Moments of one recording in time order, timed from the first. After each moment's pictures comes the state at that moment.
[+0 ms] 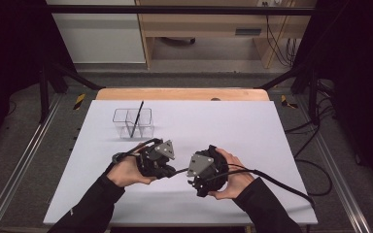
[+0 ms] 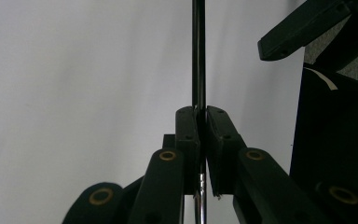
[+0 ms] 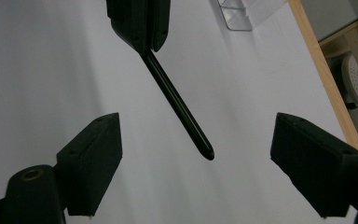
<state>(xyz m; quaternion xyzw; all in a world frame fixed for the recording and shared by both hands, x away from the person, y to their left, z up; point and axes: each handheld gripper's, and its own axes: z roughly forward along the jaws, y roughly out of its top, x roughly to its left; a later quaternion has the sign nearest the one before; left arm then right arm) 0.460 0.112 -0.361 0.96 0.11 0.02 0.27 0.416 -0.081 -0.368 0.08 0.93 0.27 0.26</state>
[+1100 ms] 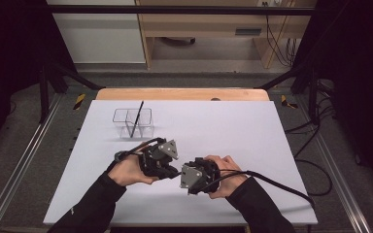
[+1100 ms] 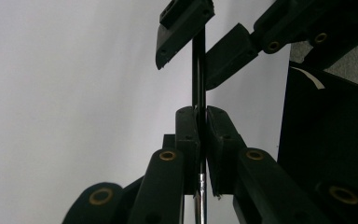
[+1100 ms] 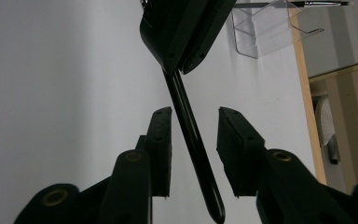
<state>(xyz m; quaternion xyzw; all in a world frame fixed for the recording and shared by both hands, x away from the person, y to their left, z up) 0.458 0.104 -0.352 0.96 0.10 0.01 0.27 0.412 -0.065 -0.380 -0.04 0.92 0.24 0.30</state>
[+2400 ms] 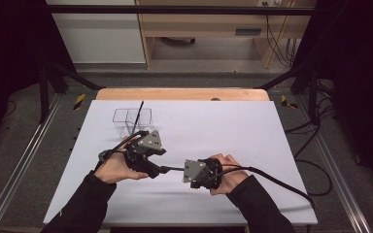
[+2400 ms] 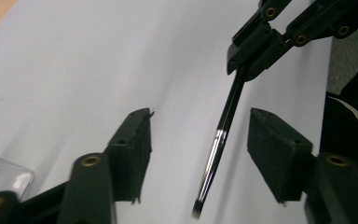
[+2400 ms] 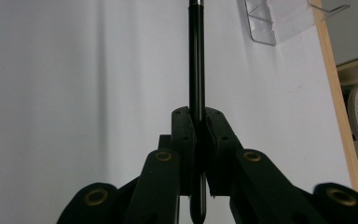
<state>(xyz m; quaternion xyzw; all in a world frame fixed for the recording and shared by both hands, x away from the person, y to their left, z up) 0.463 0.143 -0.343 0.93 0.14 0.08 0.34 0.423 -0.072 -0.379 -0.01 0.94 0.25 0.25</state>
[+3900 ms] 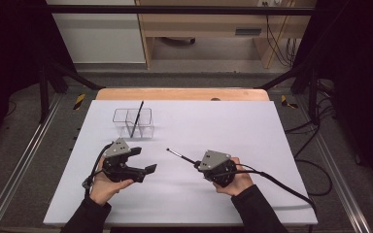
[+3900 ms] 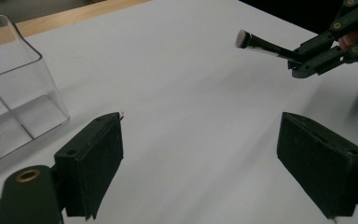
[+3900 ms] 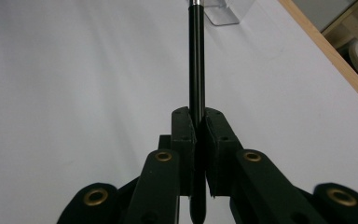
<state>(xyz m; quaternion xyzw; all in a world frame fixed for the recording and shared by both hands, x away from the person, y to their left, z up) 0.445 0.203 -0.398 0.80 0.32 0.13 0.48 0.435 -0.110 -0.403 0.16 0.89 0.36 0.23</state>
